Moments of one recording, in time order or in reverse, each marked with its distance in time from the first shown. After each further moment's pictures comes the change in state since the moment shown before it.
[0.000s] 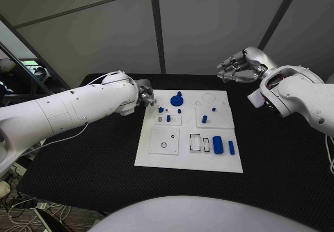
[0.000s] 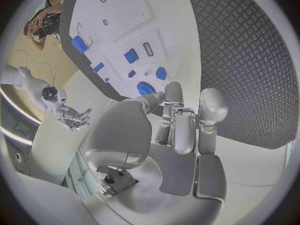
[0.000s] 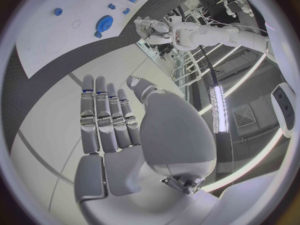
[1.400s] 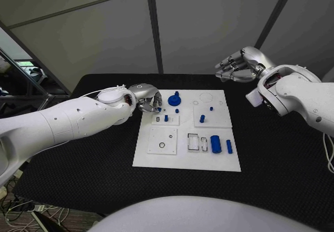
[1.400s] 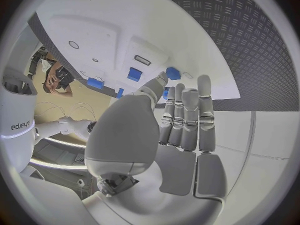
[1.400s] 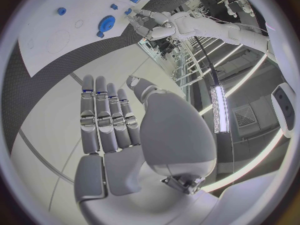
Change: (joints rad) left arm -0.047 0.020 -0.085 -0.118 -0.347 -0.266 0.574; left_hand 0.167 -0.047 -0.304 -0.036 -0.042 0.053 0.029 -0.324 -0.307 -0.199 0.054 -0.113 -0.146 -0.300 0.058 -0.361 -0.467 0.085 -0.265 0.058 -0.529 -0.245; right arm 0.000 -0.003 0.000 -0.002 0.000 0.000 -0.001; right_hand 0.000 0.000 0.000 0.000 0.000 0.000 0.000 0.000 0.000 0.000 0.000 0.000 0.000 0.000 0.000 0.000 -0.003 0.000 0.000 0.000 -0.005 -0.003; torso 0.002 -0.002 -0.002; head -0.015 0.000
